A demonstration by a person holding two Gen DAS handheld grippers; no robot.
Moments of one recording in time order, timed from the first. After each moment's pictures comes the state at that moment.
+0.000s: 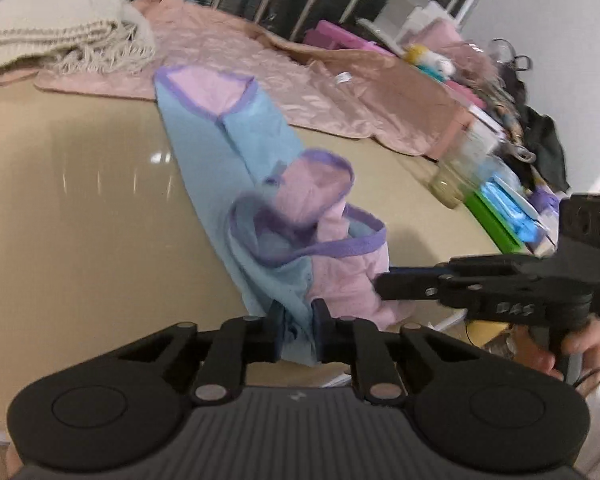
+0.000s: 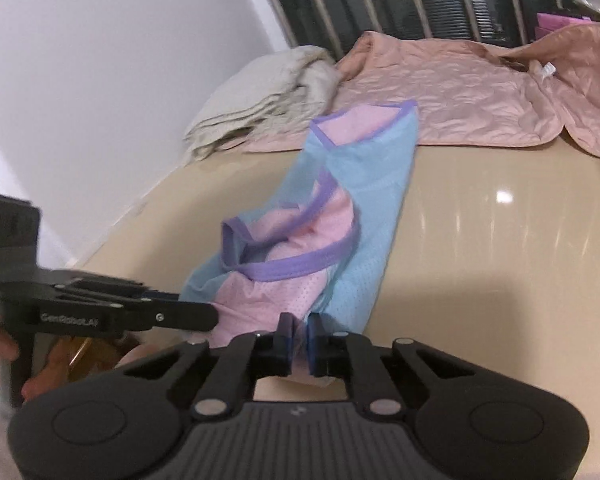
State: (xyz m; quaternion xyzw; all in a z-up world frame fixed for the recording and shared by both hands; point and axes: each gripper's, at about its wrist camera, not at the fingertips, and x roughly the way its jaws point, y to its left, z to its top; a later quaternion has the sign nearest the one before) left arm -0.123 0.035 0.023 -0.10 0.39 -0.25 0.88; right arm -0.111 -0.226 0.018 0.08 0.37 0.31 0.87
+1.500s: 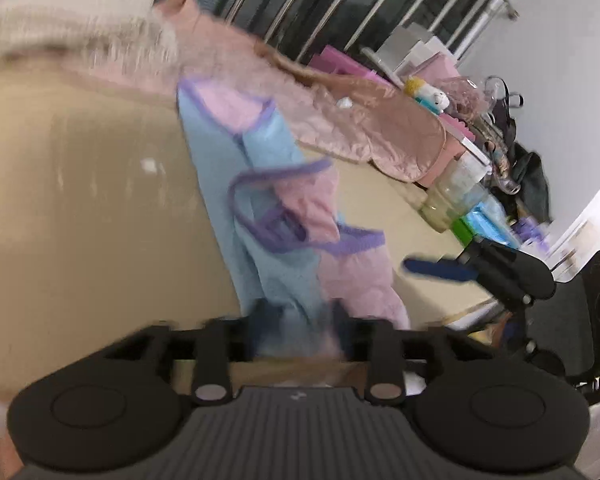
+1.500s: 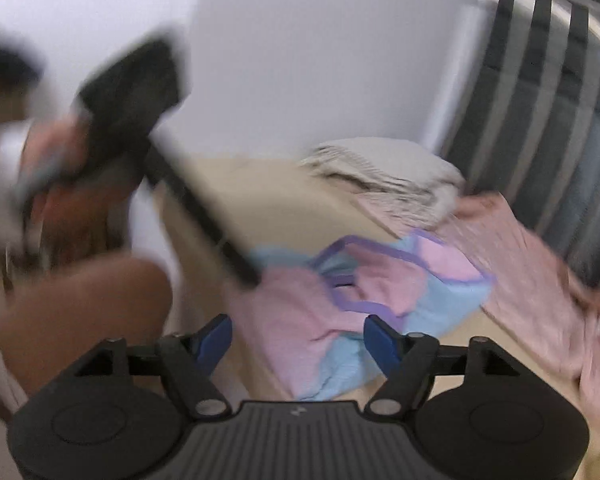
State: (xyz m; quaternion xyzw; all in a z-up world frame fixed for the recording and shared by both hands) left arm -0.134 0.063 0.022 -0.12 0.36 -0.26 0.89; right arm -0.171 -0.187 0.011 -0.26 0.17 0.42 0.85
